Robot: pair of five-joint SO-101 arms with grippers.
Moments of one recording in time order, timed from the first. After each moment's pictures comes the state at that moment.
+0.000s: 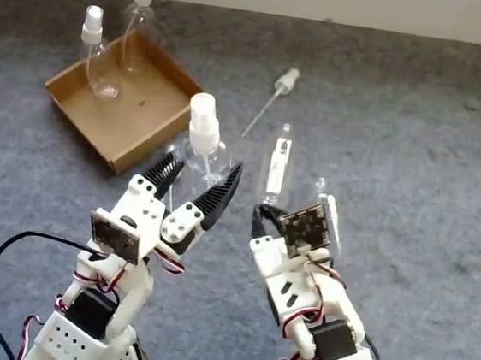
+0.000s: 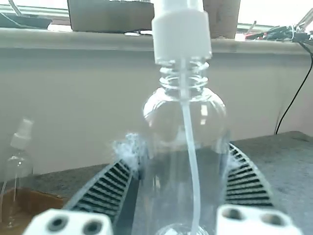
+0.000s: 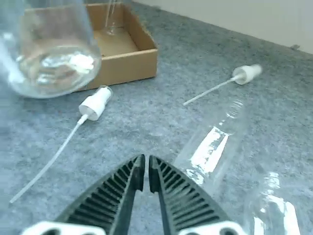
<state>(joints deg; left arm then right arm) 21.1 -103.0 95.9 3.9 6.0 -26.7 -101.6 95.4 35.3 6.5</state>
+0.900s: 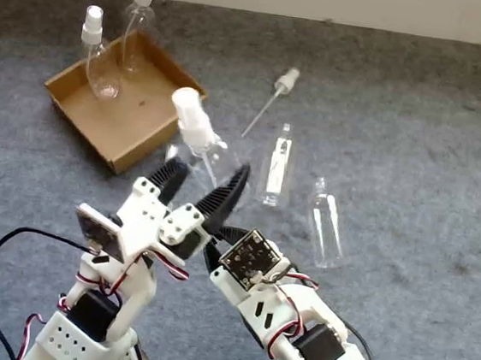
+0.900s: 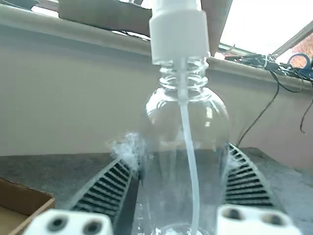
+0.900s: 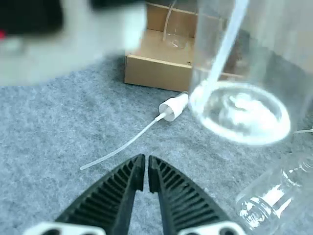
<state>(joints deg) 25.7 -103.0 95.9 4.1 16.8 -42.5 -101.6 95.3 35.3 15.3</state>
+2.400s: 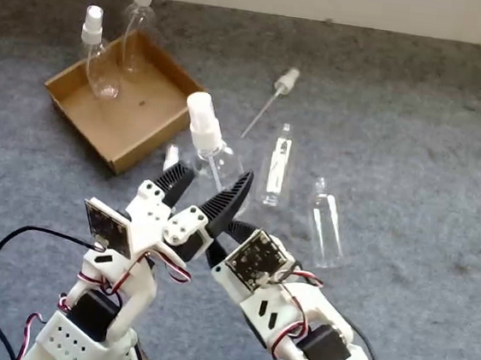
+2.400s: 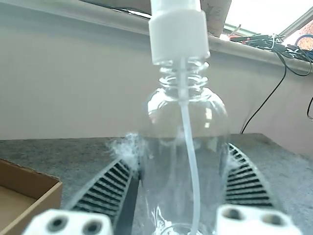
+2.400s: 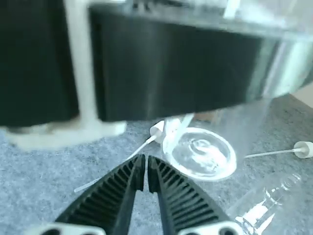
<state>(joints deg) 24.1 -103.0 95.9 7.6 17.0 -42.0 -101.6 90.0 35.3 15.7</state>
